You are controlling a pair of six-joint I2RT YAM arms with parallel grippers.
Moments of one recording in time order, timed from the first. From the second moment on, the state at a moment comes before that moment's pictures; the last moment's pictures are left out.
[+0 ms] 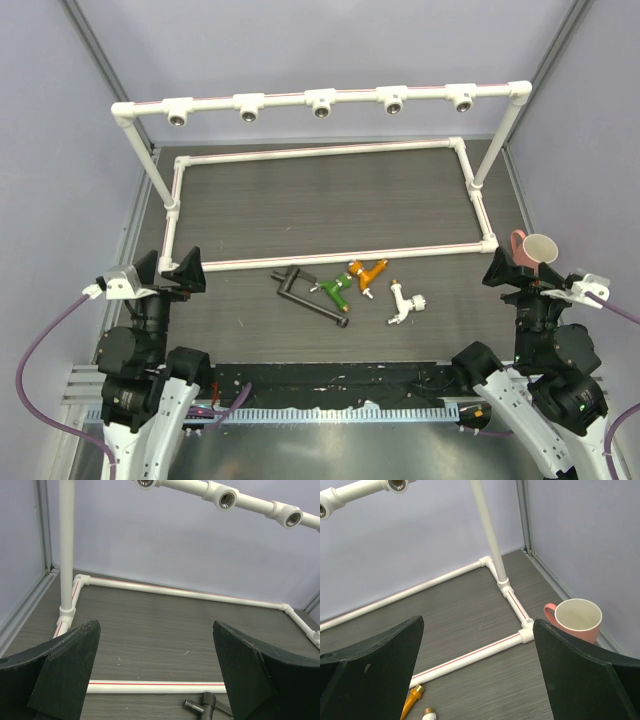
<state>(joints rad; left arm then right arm) -0.23 0.01 0.58 -0.33 -0.22 -0.21 0.57 0.01 0.69 -0.51 0.83 0.16</state>
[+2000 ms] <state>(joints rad) -0.08 1.81 1.21 -0.75 -0.06 -0.29 0.30 1.12 0.49 -0.05 0.13 0.67</state>
